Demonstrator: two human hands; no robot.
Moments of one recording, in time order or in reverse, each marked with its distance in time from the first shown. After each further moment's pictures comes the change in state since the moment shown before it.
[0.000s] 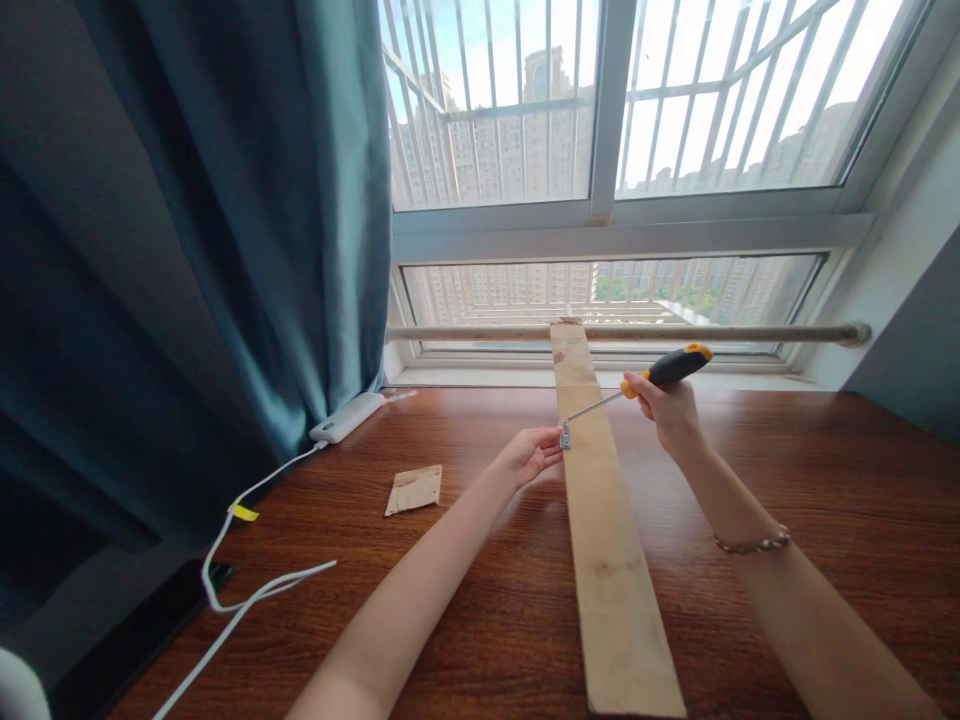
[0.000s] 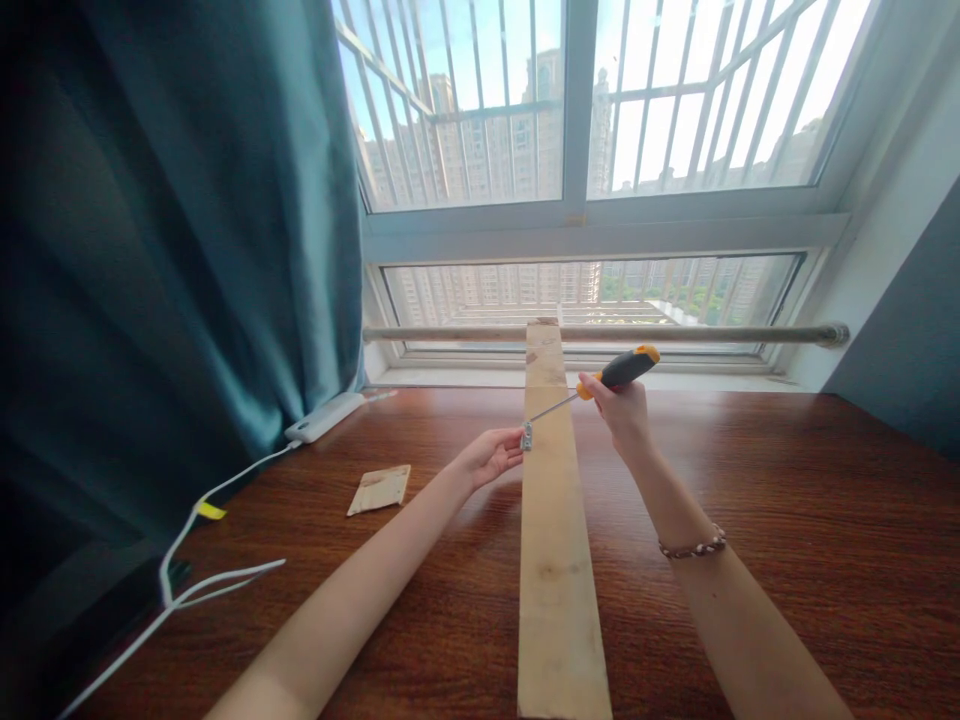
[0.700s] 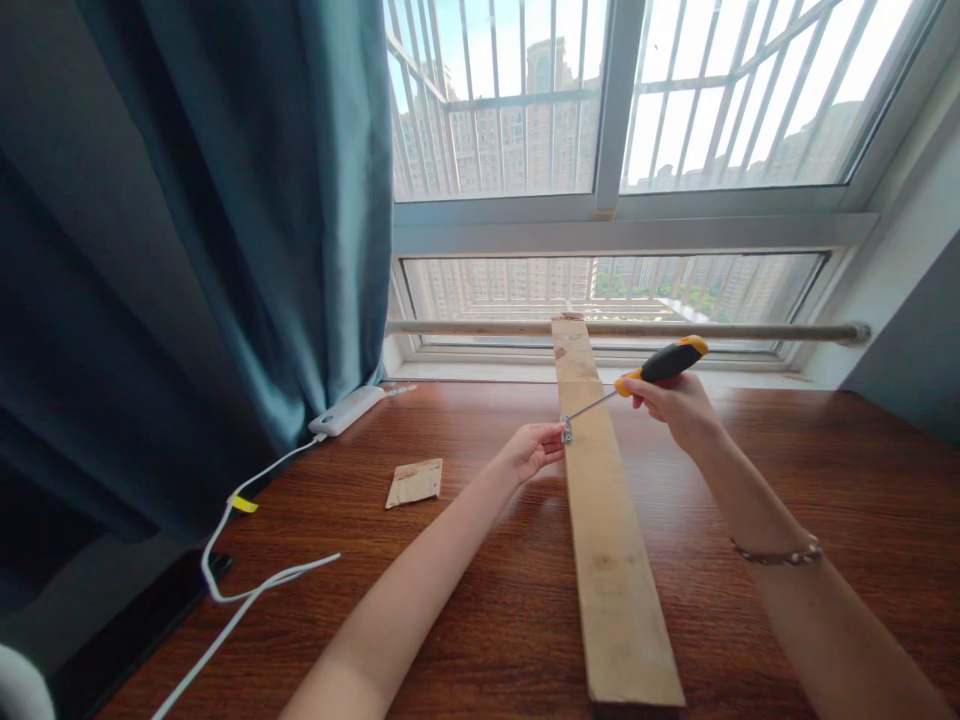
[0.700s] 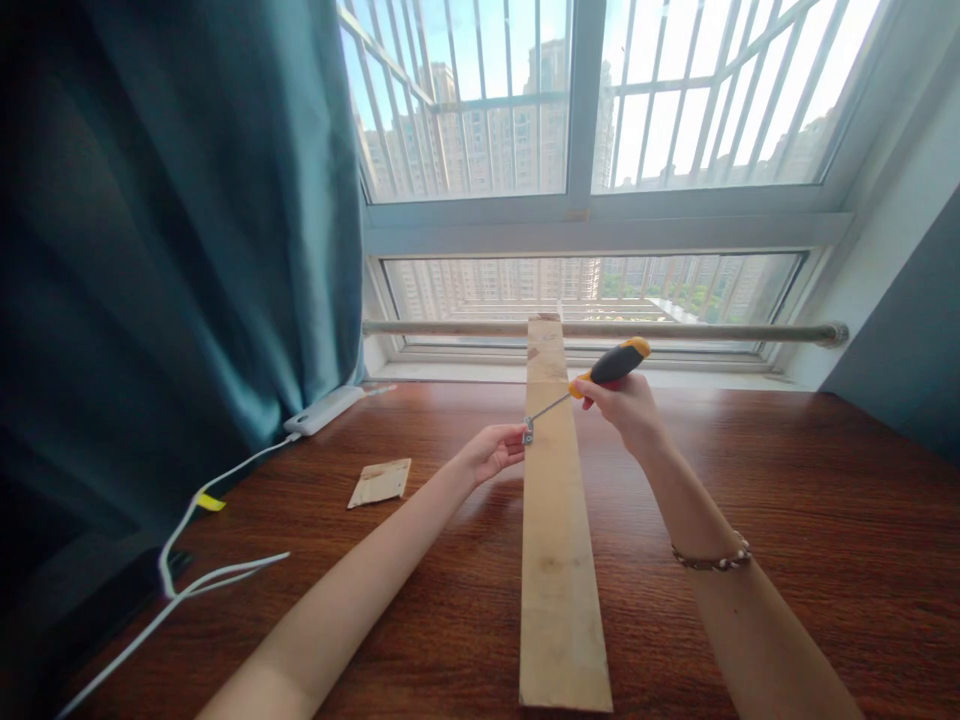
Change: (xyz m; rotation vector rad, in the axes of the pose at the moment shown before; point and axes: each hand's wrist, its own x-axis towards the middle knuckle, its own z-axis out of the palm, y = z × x) left_hand -0.003 -0.001 0.002 0.073 0.015 0.017; right_hand -0.018 -0.034 -0.005 -0.146 -0.206 0.087
